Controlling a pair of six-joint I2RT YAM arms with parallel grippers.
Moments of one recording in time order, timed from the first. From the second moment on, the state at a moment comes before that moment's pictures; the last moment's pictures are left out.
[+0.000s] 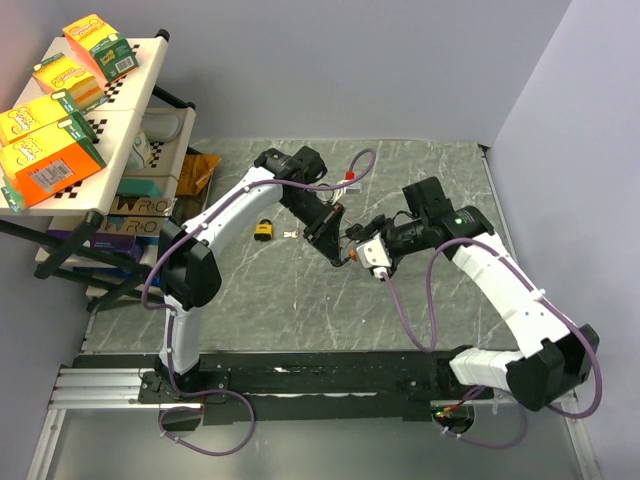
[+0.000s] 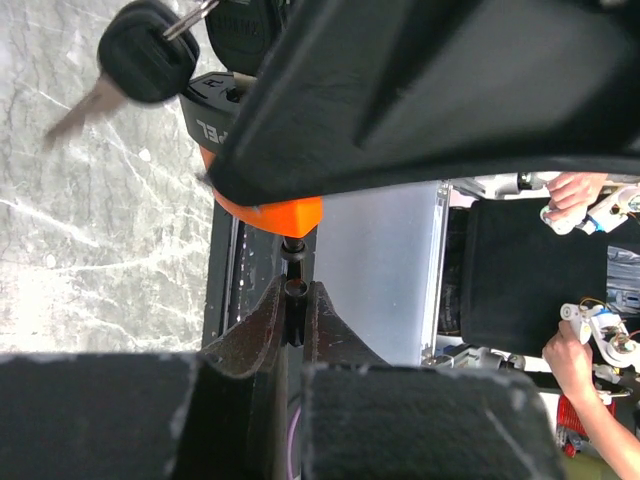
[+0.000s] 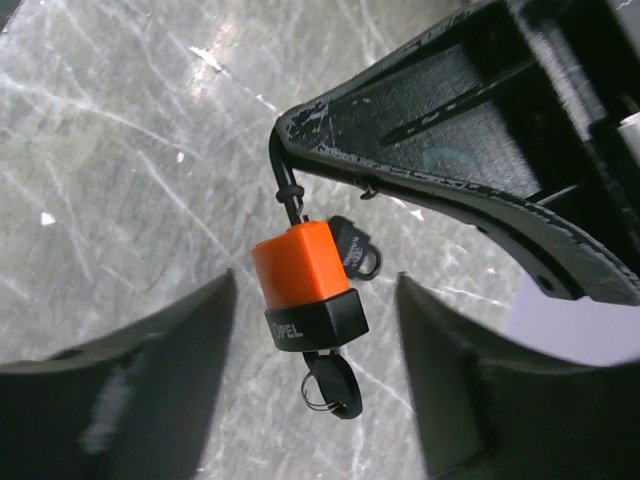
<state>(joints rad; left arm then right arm) -0.65 2.03 2.01 -1.35 1.10 0.30 0.44 1.22 1.22 -0.97 -0.78 -1.64</state>
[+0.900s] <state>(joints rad) -0.65 2.03 2.01 -1.35 1.06 0.33 0.50 1.39 1.40 -1.22 -0.66 -1.75</state>
